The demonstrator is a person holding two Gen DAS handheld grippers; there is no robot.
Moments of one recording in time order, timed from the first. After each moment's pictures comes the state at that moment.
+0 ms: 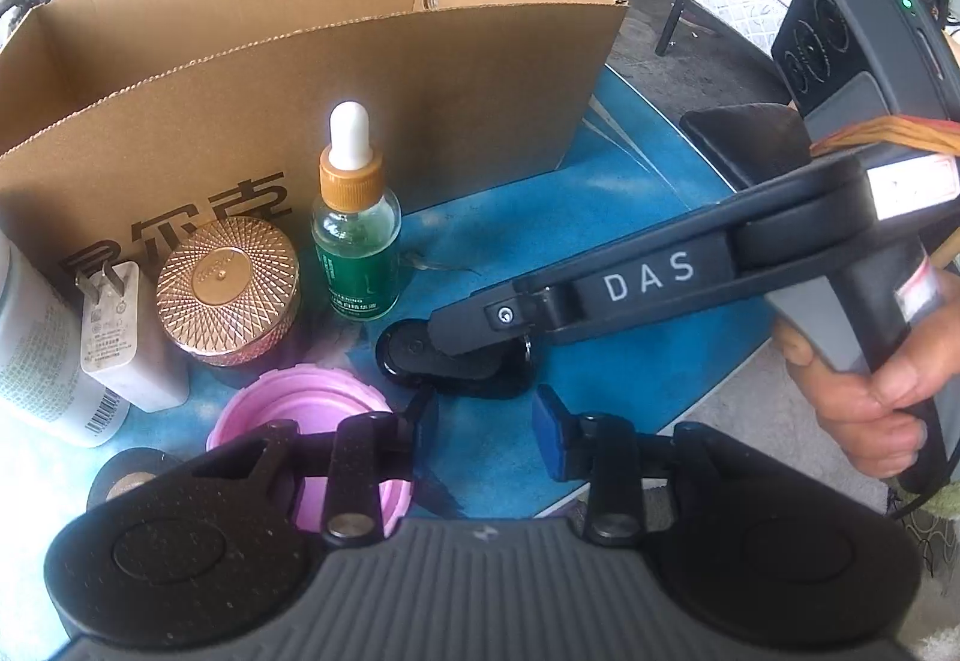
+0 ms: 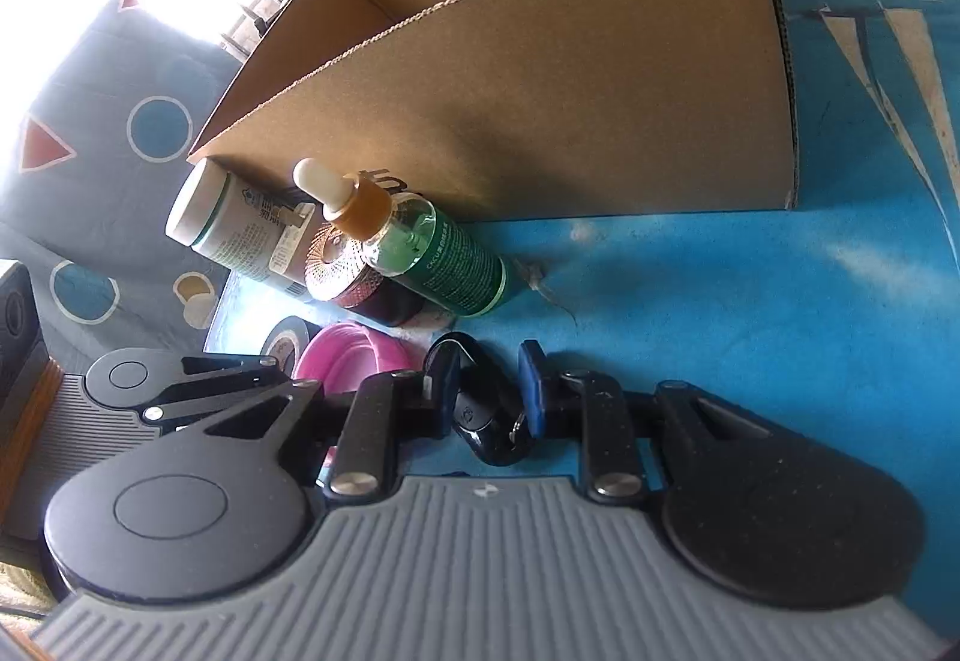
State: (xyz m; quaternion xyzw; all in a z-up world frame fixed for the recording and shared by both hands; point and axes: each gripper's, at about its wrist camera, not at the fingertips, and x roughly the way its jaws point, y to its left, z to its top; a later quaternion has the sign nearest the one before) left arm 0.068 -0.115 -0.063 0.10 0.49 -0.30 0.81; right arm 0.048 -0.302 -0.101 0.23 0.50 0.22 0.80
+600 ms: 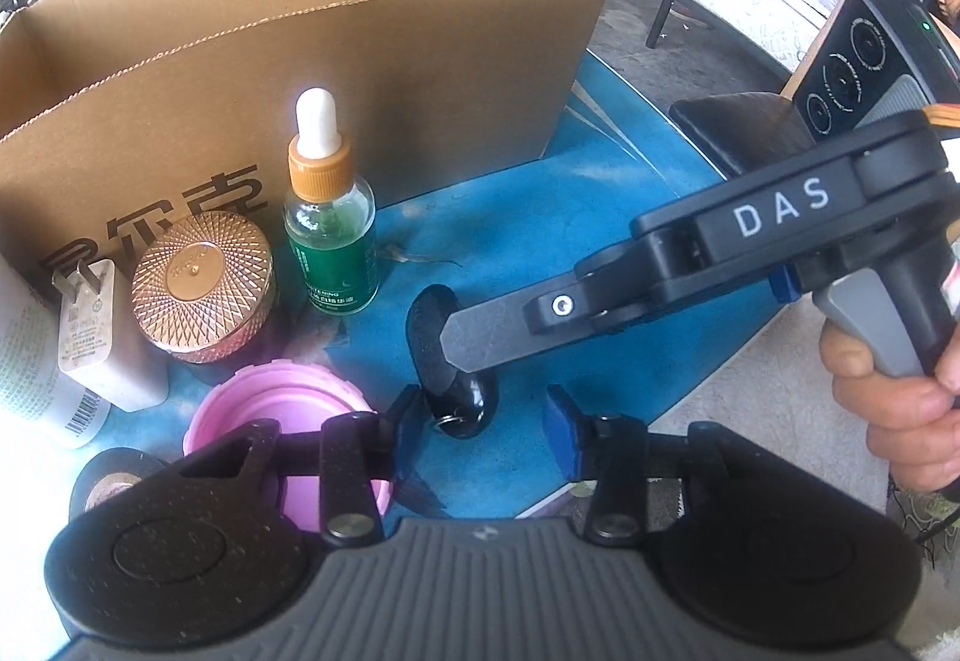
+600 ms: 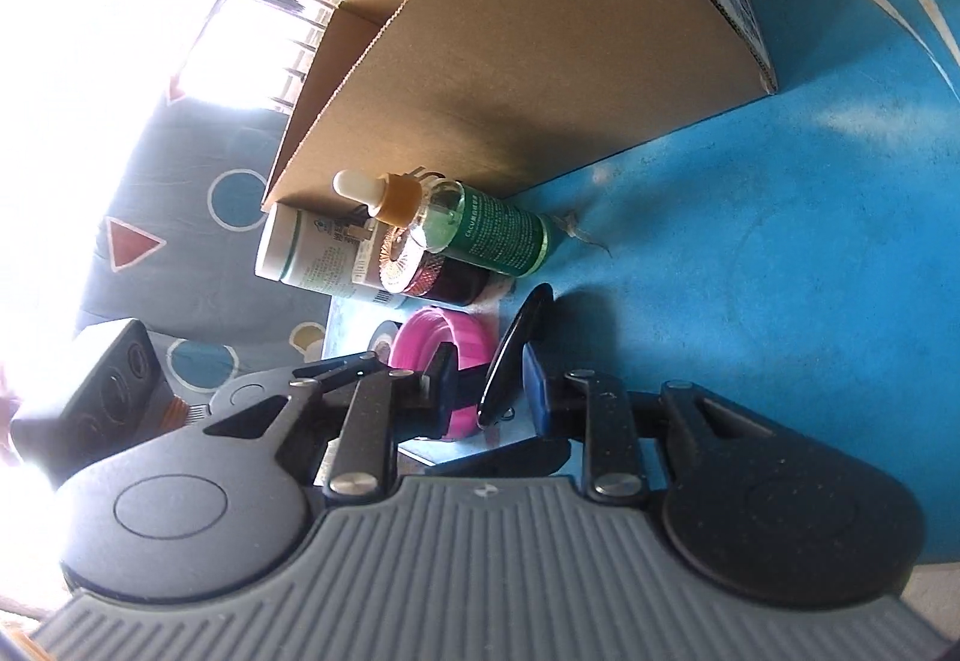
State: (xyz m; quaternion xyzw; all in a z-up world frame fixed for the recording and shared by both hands) left arm 0.070 -0.125 -0.071 0.11 0.49 -0.31 0.80; right arm 0.025 -0.332 -0.115 0.39 0.49 0.25 0.74
